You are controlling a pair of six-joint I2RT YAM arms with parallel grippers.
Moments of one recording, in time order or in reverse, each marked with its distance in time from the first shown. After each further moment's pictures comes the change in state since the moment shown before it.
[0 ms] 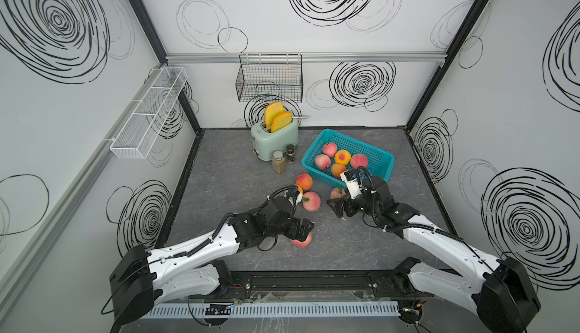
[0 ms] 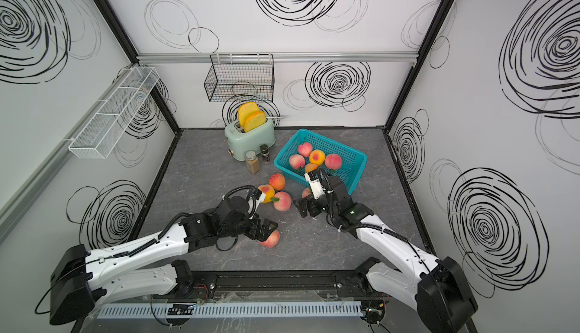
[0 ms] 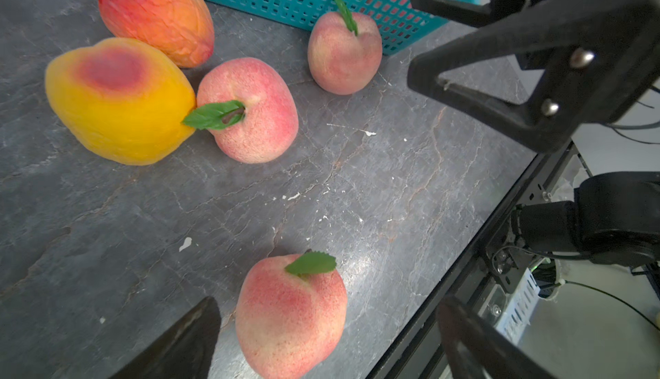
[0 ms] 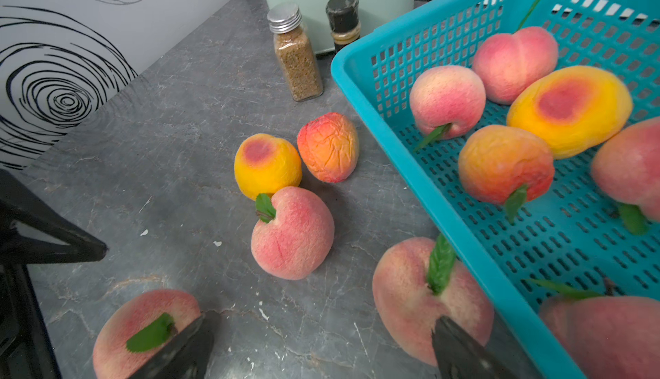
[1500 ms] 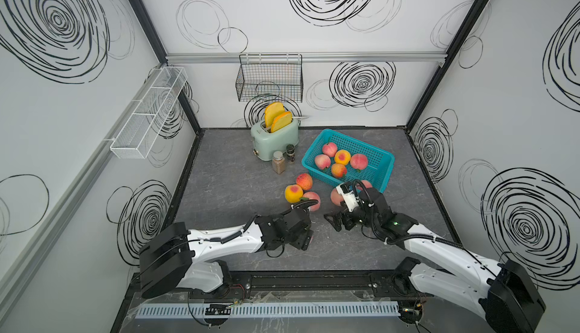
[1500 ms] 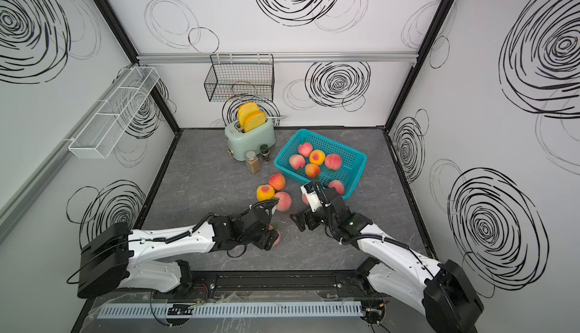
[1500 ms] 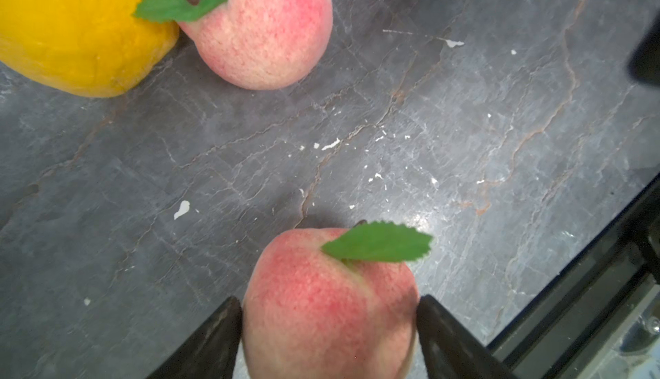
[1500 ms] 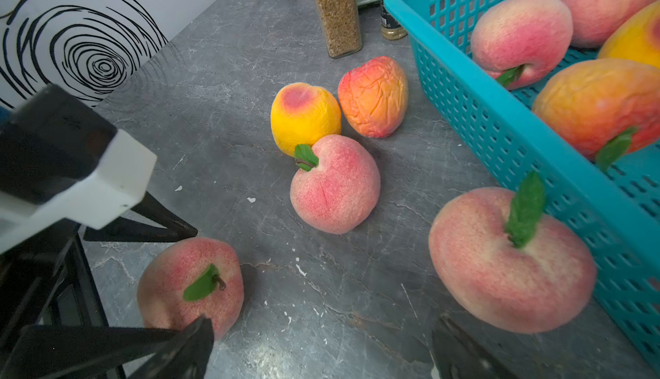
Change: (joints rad) left arm -0.103 0.242 0.013 -0.010 -0.154 -0.006; right arm 0.085 -0.056 -0.110 0.027 -0.015 0.064
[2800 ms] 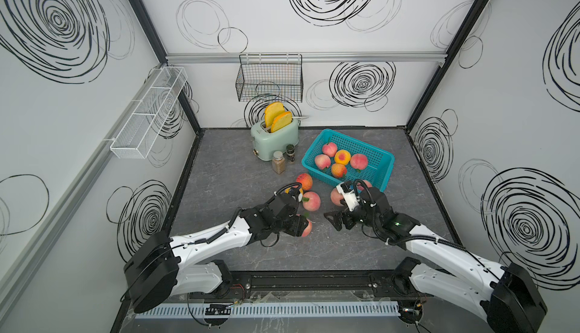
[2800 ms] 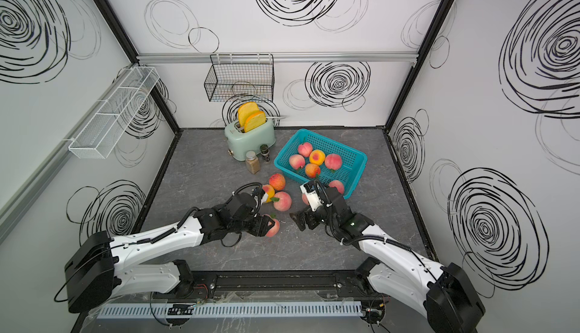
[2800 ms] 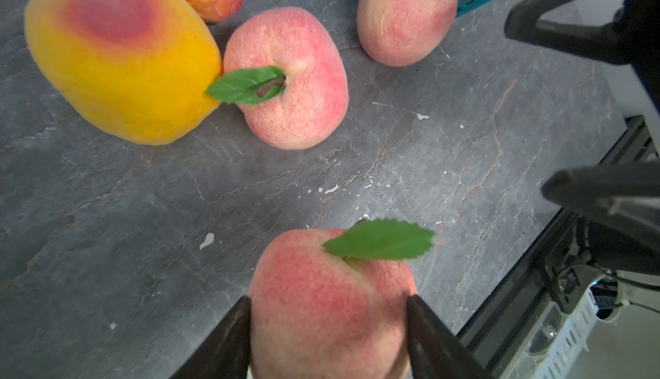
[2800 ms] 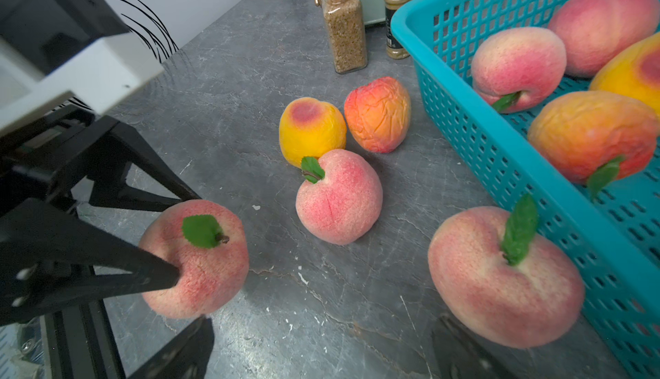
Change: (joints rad) left arm 0.199 -0.103 -0.010 0.042 0.196 0.029; right arm 0.000 -0.026 0.007 0.012 -0.012 -0.048
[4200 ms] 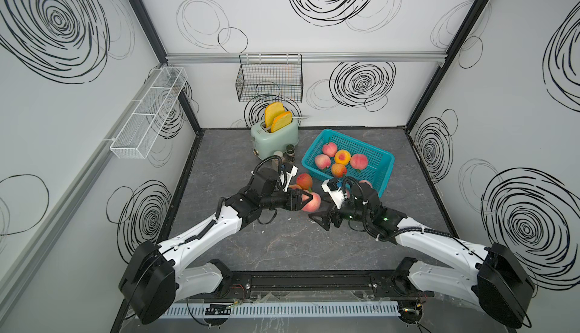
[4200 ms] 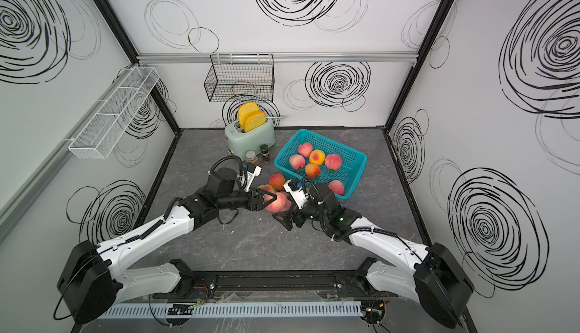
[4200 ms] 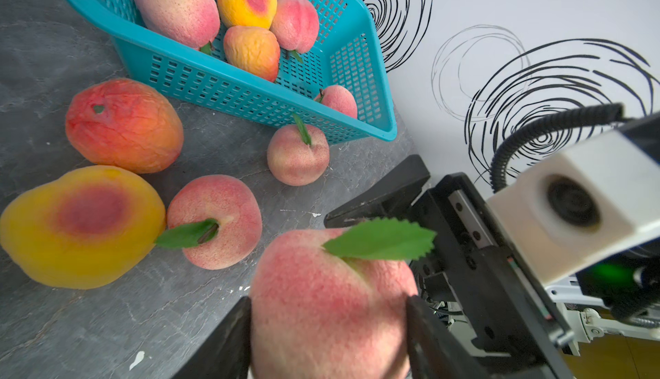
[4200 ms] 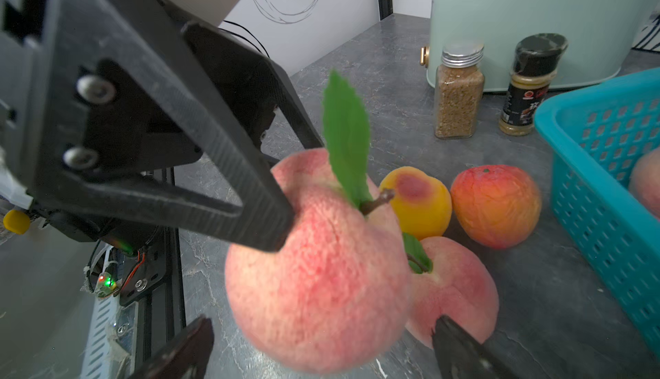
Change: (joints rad) left arm 0.230 -0.032 0.098 0.172 0.389 -0.034; right arm 0.084 0.157 0.068 0.244 -0.174 -0.021
